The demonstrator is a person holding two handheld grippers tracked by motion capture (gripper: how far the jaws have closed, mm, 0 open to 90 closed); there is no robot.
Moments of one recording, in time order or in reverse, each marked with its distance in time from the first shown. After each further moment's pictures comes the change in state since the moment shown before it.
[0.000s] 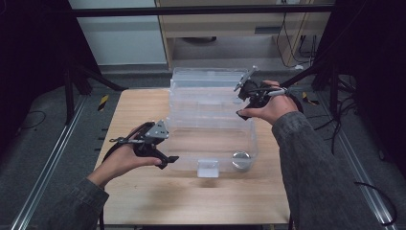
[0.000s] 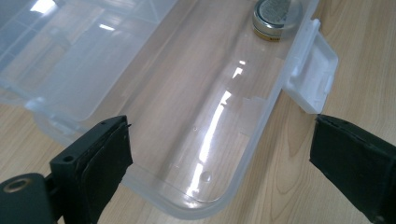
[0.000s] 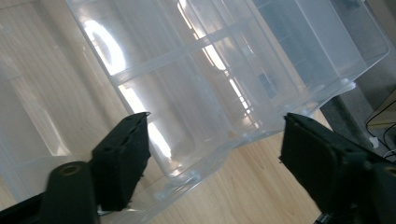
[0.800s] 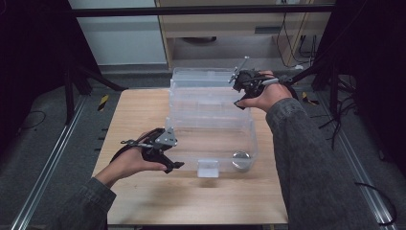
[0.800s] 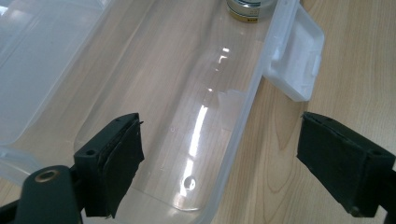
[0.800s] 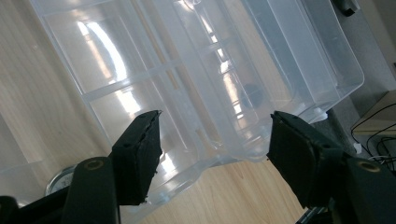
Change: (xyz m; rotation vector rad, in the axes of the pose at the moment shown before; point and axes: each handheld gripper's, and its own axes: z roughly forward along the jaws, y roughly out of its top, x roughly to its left) left arm -0.006 -0.003 0.024 0.028 -0.058 0.064; right arm -0.018 0.023 0.008 0.029 -0.010 -0.066
